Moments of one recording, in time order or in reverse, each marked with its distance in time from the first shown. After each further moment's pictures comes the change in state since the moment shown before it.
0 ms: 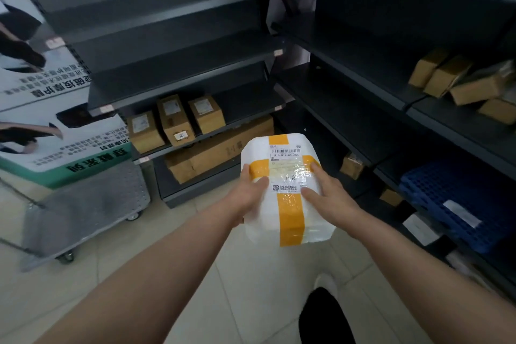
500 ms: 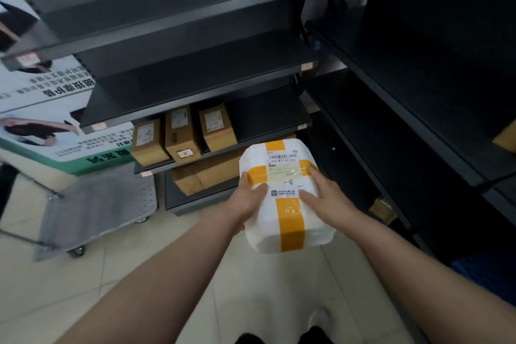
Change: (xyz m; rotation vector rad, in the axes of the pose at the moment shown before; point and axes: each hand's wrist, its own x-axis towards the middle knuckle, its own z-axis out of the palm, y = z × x) left_hand 0.178 0.127 -0.016 -0.123 0.113 -0.159; right_hand 0.255 -0.030 -0.055 -0.030 -0.197 -0.028
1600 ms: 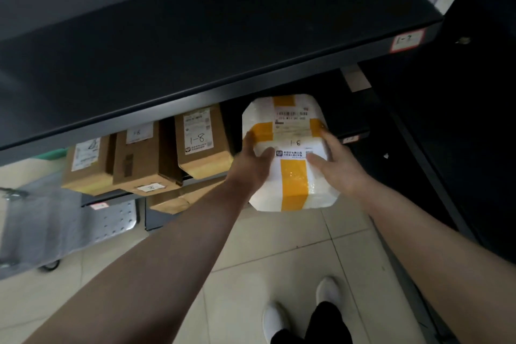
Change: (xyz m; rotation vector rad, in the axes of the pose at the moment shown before) left_hand 0.417 0.121 -0.045 0.036 0.197 0.127; right_hand 0.443 -0.026 0.032 0.315 -0.072 0.005
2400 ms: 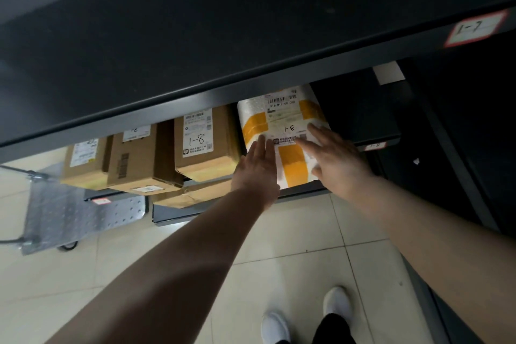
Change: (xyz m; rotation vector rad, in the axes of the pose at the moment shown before) left_hand 0.037 -0.014 0.022 1.047 -0.027 0.297; right_hand 0.079 0.018 0.013 -1.042 -0.124 -0.415
